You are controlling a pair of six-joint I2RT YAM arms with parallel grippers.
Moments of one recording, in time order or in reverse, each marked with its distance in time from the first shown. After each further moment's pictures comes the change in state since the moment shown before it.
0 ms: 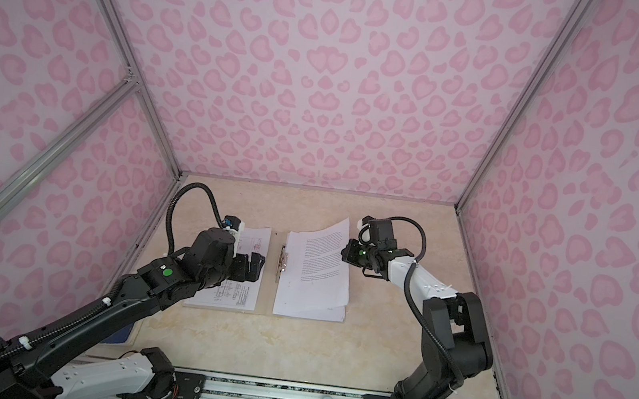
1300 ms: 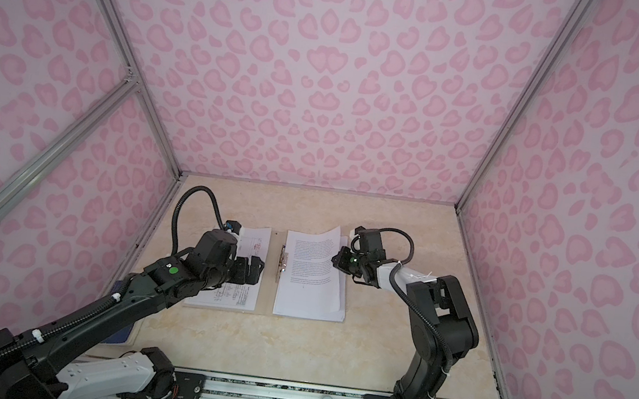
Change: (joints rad) left arm 0.035 0.028 -0.043 -0.004 0.055 -0.026; right arm 0.053 0.092 -0.084 0.237 -0.018 0.176
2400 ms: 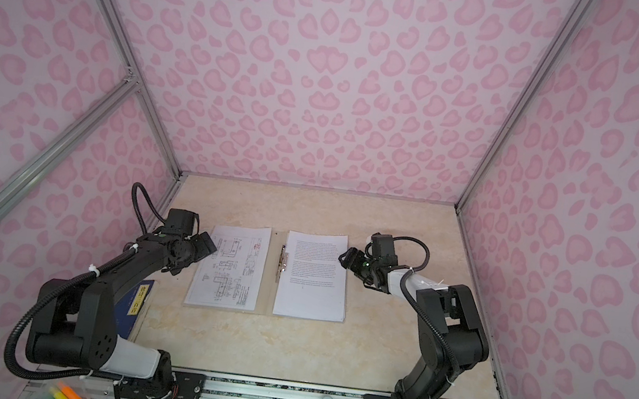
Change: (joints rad) left arm 0.621 0.374 0.007 0.084 0.029 -0.202; right arm -0.098 -0.068 -0.072 -0.045 0.072 0.026
